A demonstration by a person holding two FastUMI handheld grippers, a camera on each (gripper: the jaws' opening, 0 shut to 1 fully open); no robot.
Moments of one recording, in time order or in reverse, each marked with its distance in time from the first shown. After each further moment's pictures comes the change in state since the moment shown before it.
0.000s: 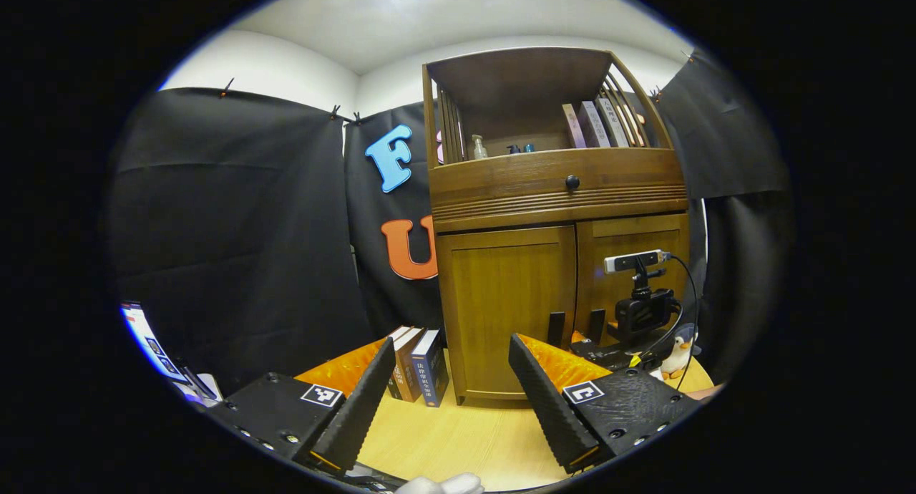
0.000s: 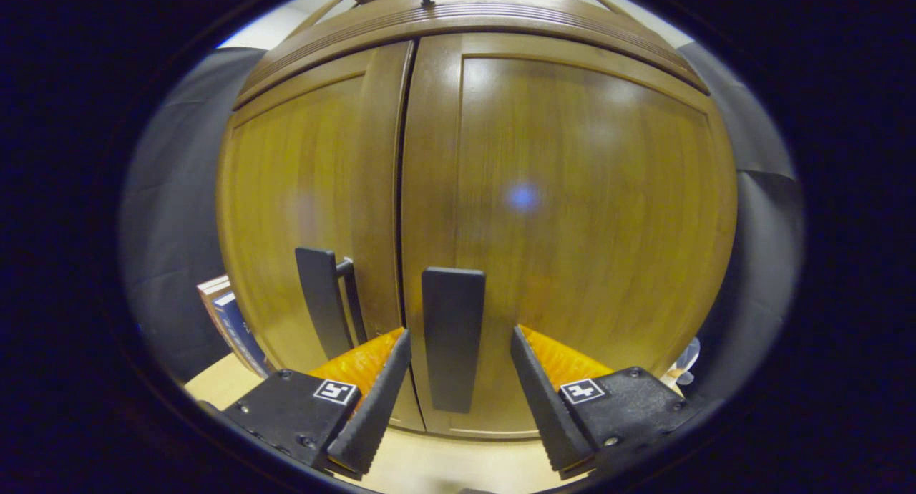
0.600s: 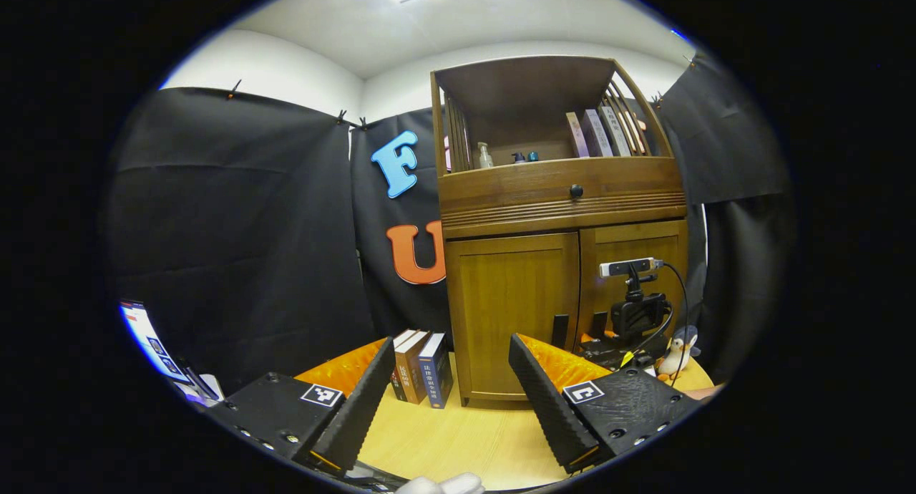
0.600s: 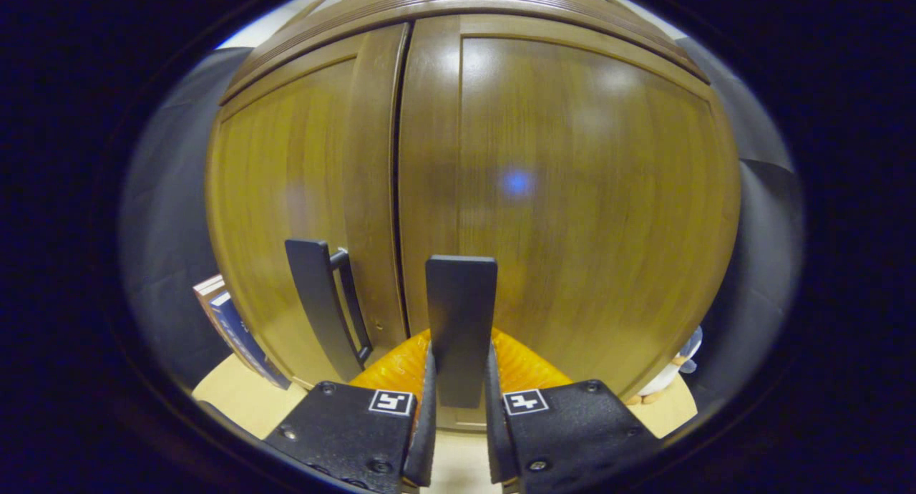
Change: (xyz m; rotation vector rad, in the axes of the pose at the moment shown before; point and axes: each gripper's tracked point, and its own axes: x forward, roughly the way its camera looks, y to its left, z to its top) left arm -0.025 0.011 0.008 -0.009 -0.039 0.000; right arm 0.004 0.007 -0.007 0.038 0.073 0.011
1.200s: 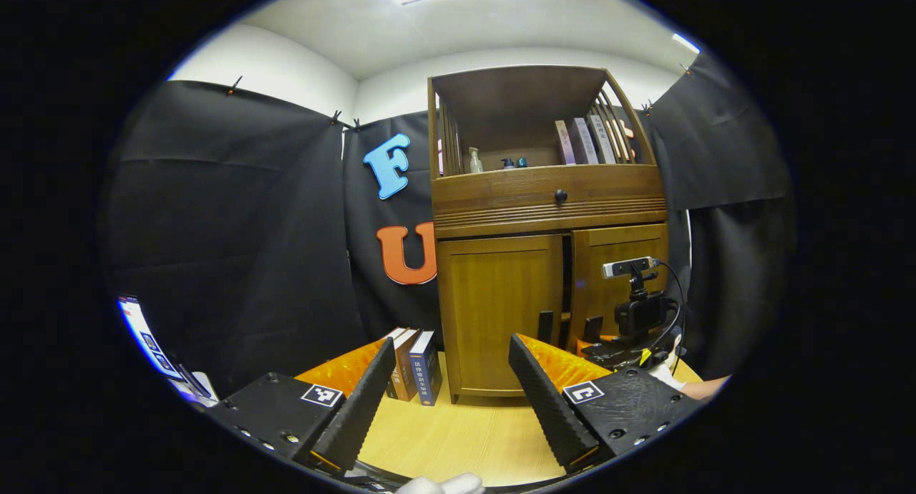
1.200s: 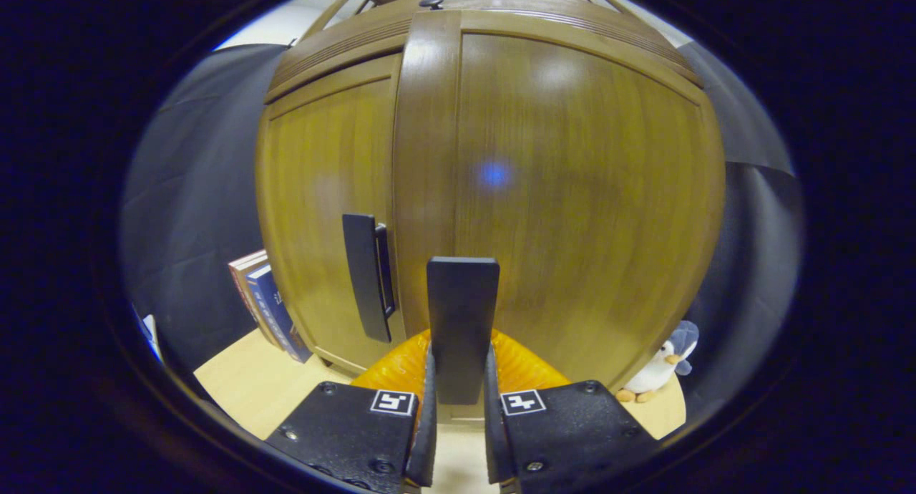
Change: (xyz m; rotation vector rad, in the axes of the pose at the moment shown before) left arm -0.022 -0.005 -0.008 -0.012 -0.012 -0.068; right arm -0.061 -0.008 -0.020 -0.061 0.023 0.098
